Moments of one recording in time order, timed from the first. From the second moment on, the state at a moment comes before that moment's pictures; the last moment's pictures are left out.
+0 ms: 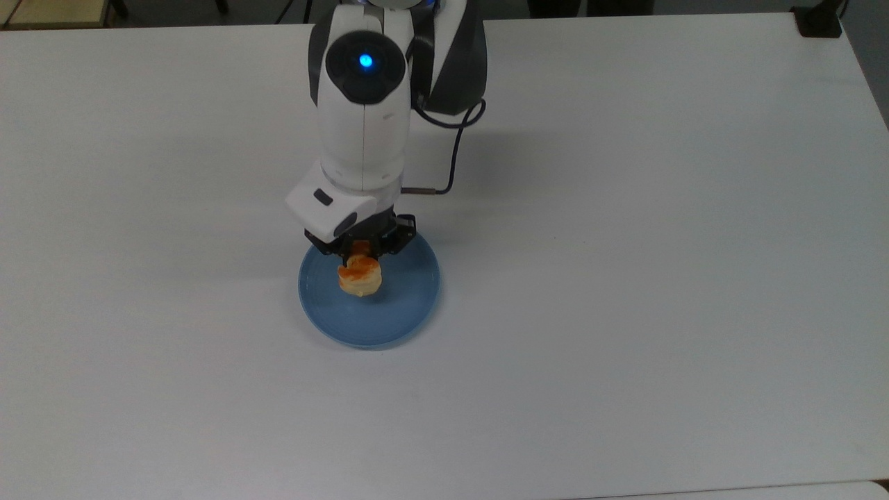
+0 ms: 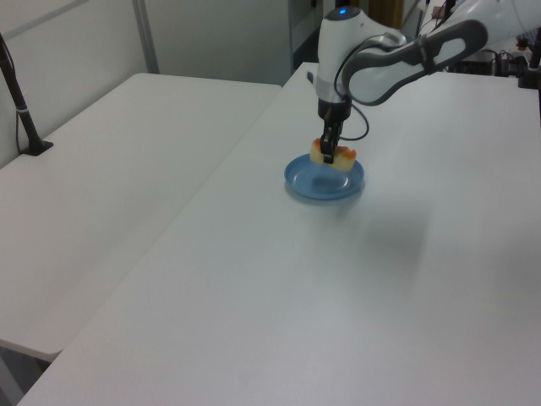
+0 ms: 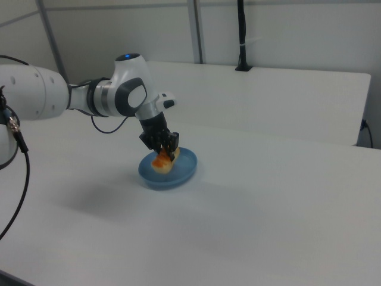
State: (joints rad) arm 0.17 0.53 -0.19 -1.54 -0.04 2.16 -0.04
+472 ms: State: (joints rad) arm 0.19 0.59 -0.19 -1.49 -0.04 2.17 0.02
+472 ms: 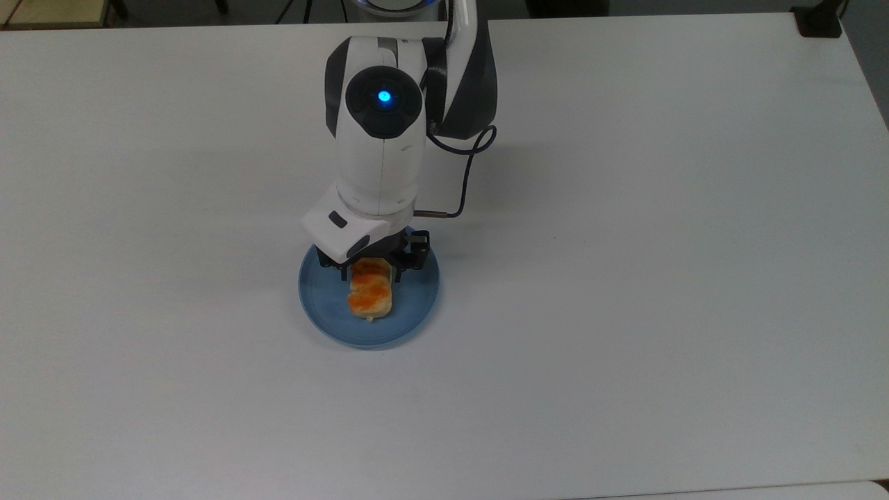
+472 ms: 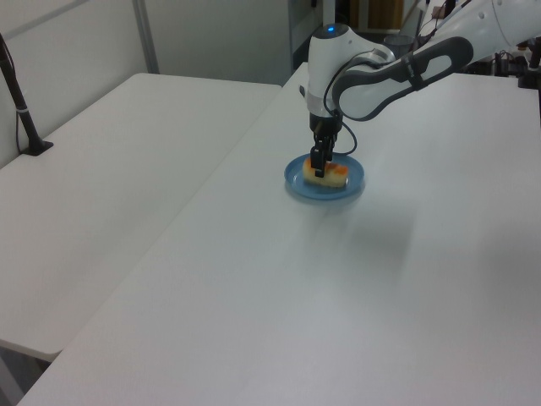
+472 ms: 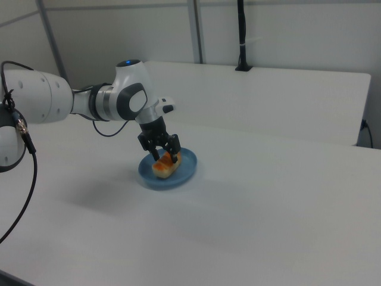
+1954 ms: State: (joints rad) arm 0.18 0.07 -0.19 -1.60 -0.04 1.74 0.03
